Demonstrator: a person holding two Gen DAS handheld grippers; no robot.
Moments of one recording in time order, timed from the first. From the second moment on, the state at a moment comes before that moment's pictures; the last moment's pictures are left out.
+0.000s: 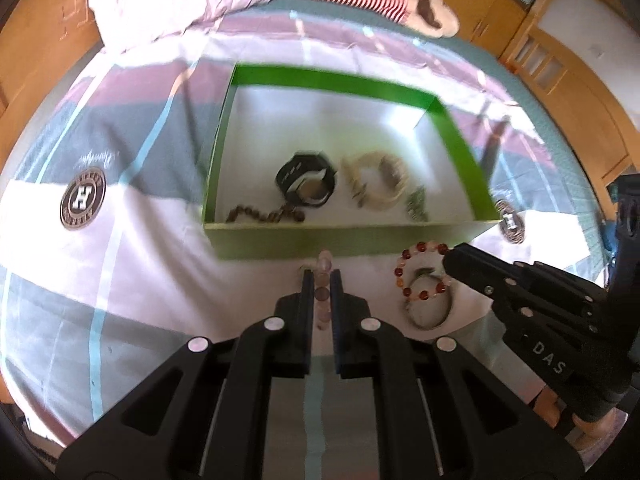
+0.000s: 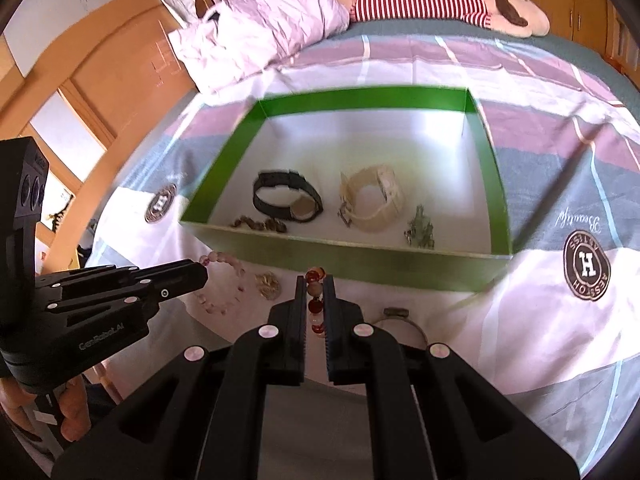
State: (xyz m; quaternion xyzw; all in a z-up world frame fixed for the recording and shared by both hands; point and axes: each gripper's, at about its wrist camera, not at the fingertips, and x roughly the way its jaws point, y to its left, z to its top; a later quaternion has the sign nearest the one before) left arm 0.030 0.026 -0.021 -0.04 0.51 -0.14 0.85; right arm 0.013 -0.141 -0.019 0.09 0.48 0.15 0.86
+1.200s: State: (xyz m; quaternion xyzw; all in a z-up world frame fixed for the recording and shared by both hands) left arm 0.080 0.035 0.000 -0.06 0.45 -0.08 0.89; right arm 0.054 -0.189 -0.011 0.13 0.41 0.05 0.90
